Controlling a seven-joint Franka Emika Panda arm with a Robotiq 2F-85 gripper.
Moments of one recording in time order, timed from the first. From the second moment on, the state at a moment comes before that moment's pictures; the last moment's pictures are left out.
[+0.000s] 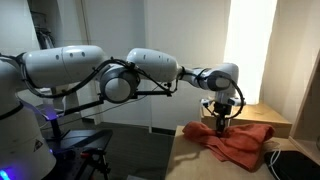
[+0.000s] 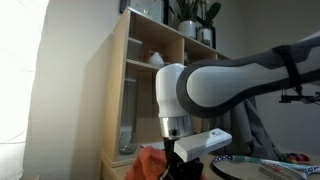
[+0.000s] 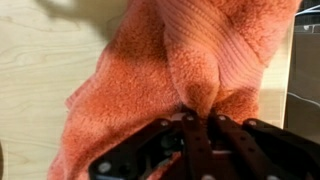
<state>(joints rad) 0.24 1.43 -0.01 -0.42 -0.09 1.74 0.64</state>
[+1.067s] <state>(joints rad) 0.24 1.43 -0.01 -0.42 -0.09 1.74 0.64</state>
